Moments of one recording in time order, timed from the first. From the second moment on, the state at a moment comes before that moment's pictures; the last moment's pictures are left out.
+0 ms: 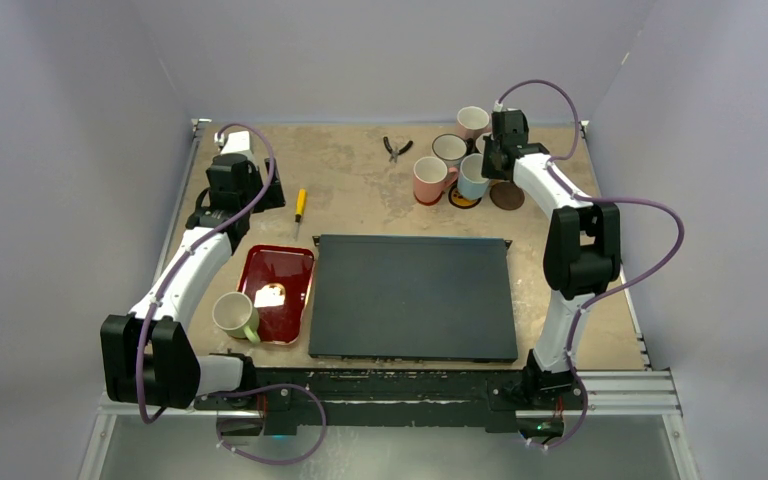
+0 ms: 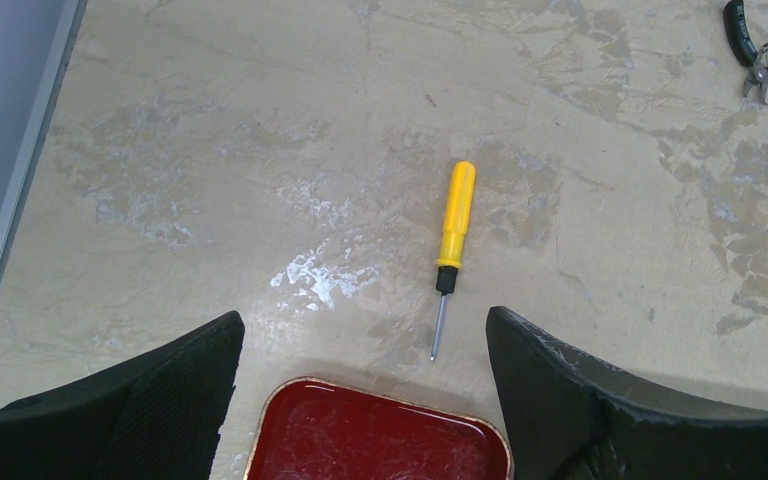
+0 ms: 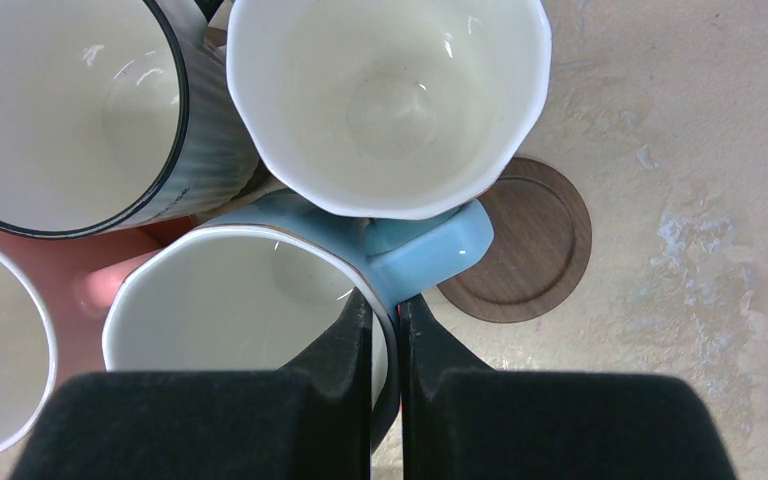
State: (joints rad) left arm -0.10 1.29 0.98 -0.22 -0.19 -0.19; right arm 0.15 1.95 1.58 -0.41 0.17 0.21
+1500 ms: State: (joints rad) left arm -0.10 1.30 0.98 -0.22 -0.17 -0.19; right arm 0.20 1.95 1.55 -0.41 0.22 0.25
